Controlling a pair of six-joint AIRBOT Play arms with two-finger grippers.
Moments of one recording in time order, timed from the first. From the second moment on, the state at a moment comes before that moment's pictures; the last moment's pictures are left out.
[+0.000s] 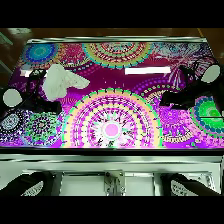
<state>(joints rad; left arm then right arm) -0.24 -1.04 1.11 1.54 -1.22 -1.63 -0.04 -1.27 1.32 -1.32 1.49 1.57</state>
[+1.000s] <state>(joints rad) 0.06 -2.02 1.94 1.56 -1.08 -1.80 -0.03 -1.27 1.32 -1.32 1.33 1.56</state>
